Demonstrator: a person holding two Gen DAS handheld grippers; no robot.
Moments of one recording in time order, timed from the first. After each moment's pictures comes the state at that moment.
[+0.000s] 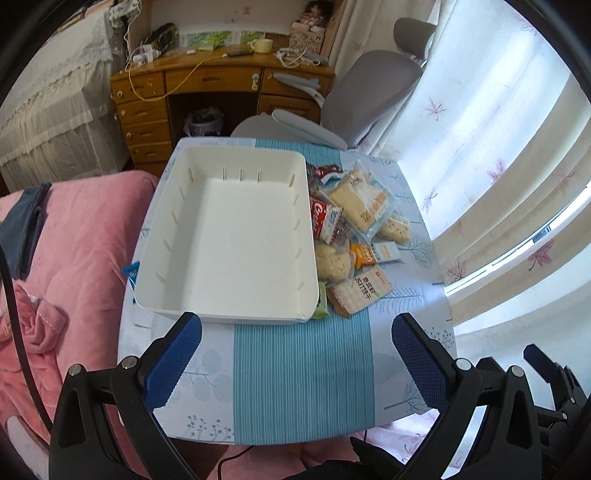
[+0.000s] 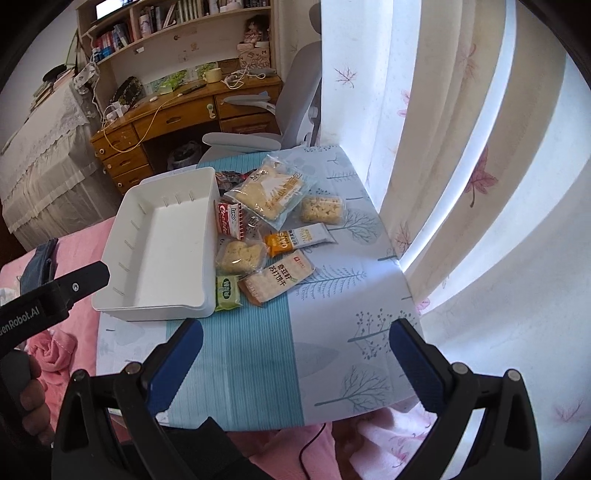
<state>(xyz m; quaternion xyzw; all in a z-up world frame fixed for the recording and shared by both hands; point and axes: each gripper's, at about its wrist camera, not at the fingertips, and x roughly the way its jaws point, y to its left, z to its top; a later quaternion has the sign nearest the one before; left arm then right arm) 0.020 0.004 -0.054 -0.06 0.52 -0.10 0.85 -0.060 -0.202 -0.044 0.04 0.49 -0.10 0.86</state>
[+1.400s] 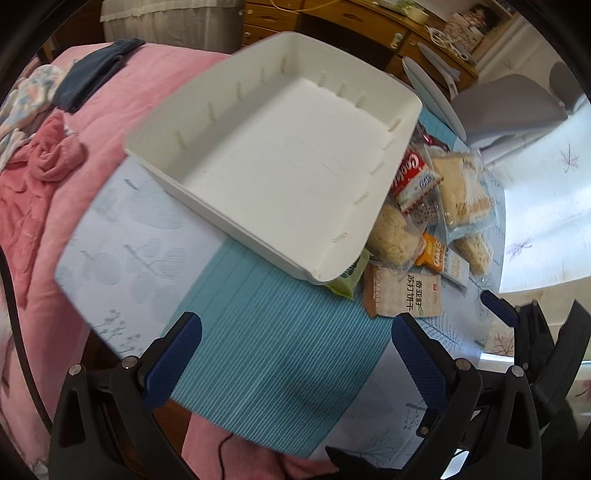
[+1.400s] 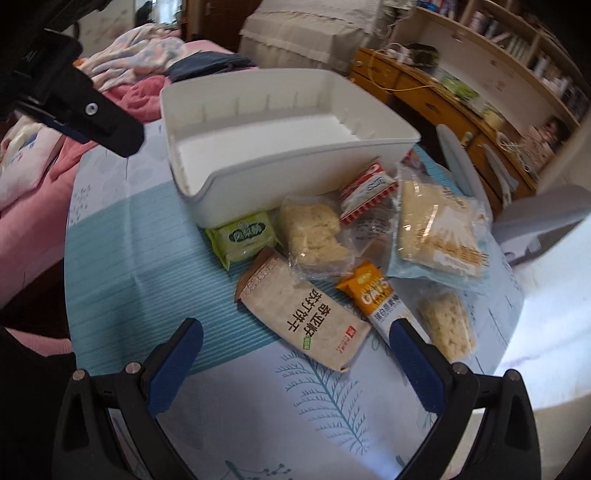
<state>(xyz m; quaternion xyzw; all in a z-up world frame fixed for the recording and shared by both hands) 0.033 -0.037 -0.181 -0.22 0.59 0.12 0.77 0.053 -0.219 -0.212 -0.32 0.43 0.38 0.76</state>
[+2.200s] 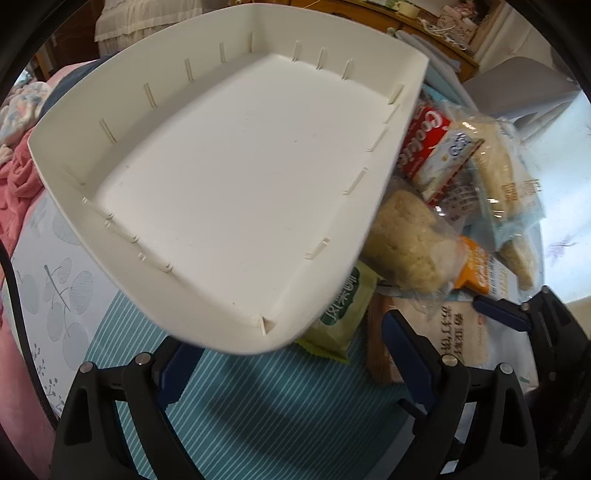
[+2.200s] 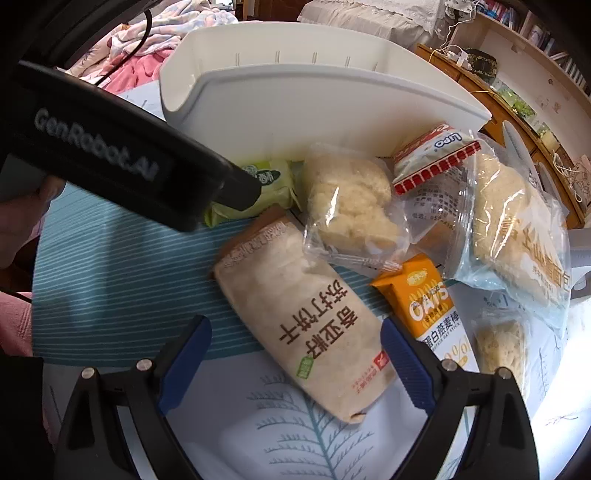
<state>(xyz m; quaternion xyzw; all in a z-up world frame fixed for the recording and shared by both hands) 0.093 -0.084 -0.288 -0.19 0.56 0.14 0.79 0.065 -0.217 -0.283 -0.36 0.43 0.45 0.70</state>
